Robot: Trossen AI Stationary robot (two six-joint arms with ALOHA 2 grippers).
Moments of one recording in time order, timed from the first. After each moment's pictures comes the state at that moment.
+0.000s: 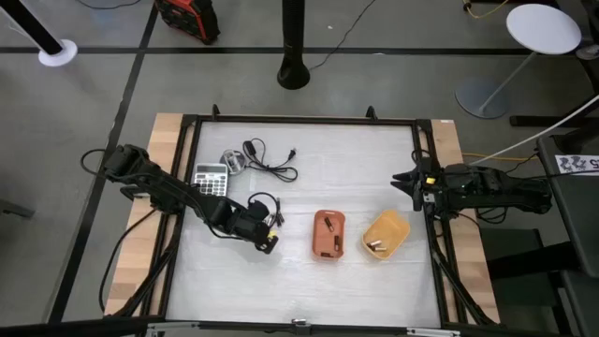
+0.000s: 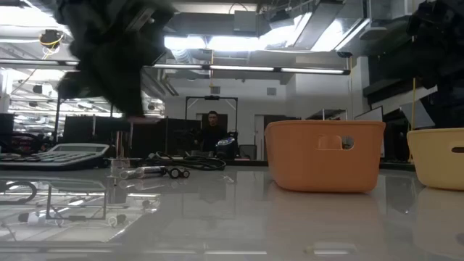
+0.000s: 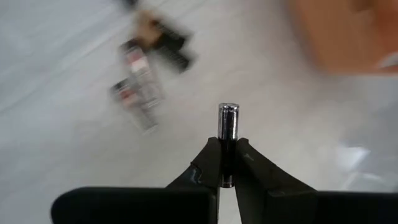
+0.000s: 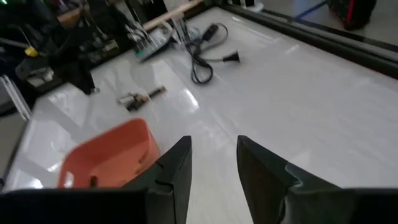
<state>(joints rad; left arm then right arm) -0.37 1.54 0.95 -0.49 -0.23 -1.29 0.03 0.17 0.46 -0.69 0.25 0.47</state>
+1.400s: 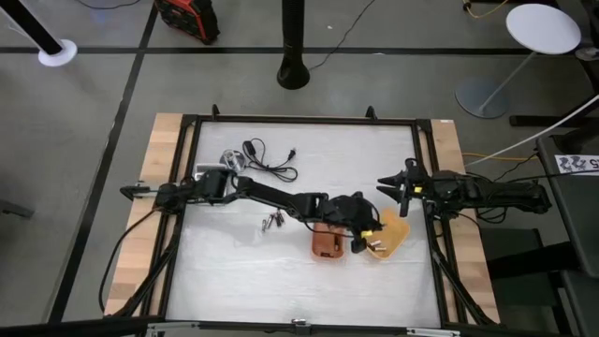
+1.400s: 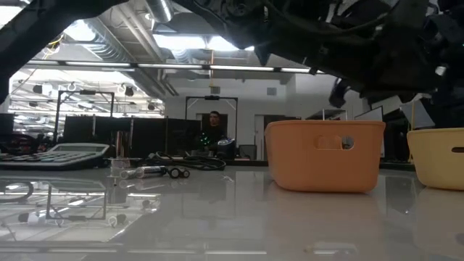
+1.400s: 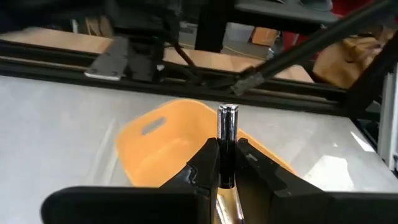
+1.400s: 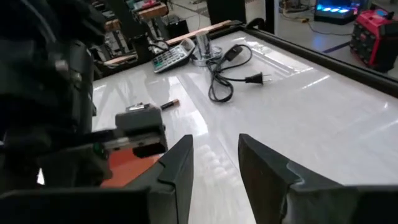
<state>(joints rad) -0.12 2.41 1.88 0.19 -0.04 -0.18 0.03 0.17 0.21 -0.29 0.22 0.30</state>
